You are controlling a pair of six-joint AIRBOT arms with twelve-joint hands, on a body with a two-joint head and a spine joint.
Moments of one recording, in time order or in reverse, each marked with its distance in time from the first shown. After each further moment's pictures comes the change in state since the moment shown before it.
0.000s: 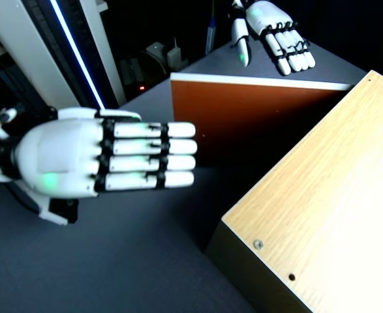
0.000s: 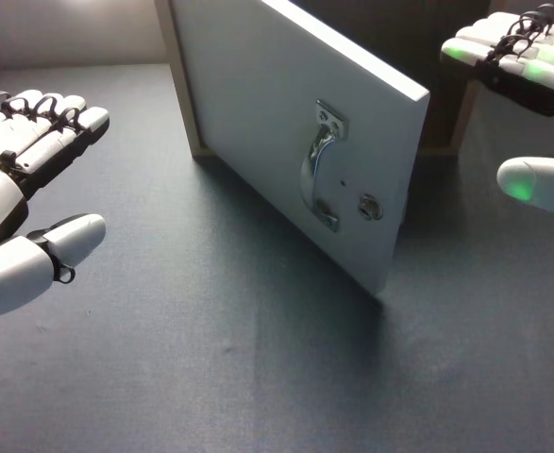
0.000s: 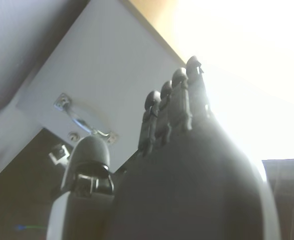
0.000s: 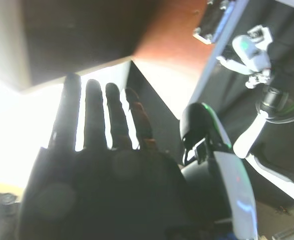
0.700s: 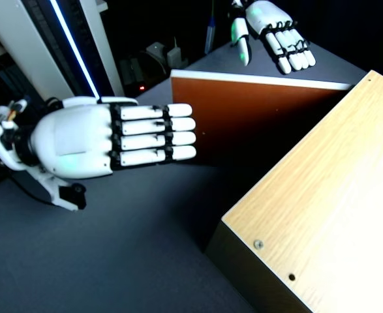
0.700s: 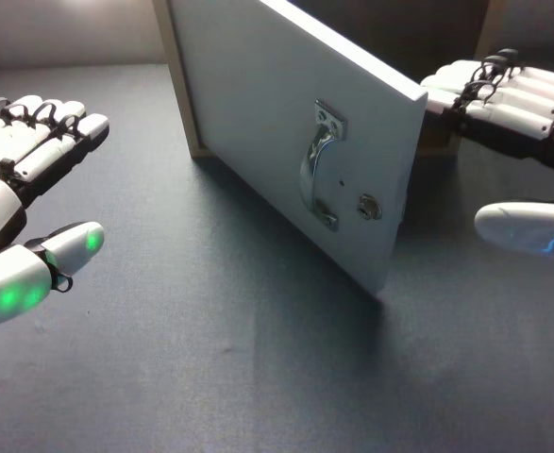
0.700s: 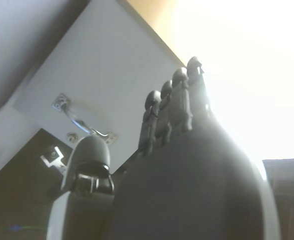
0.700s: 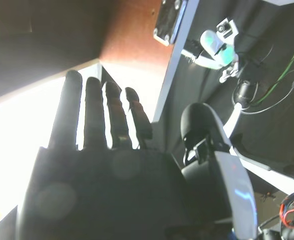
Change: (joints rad) left arm 0.023 0.001 -0.009 -0.004 -0.021 -0.002; right arm 0.000 -0.027 -0.005 -0.093 -0.027 0.039
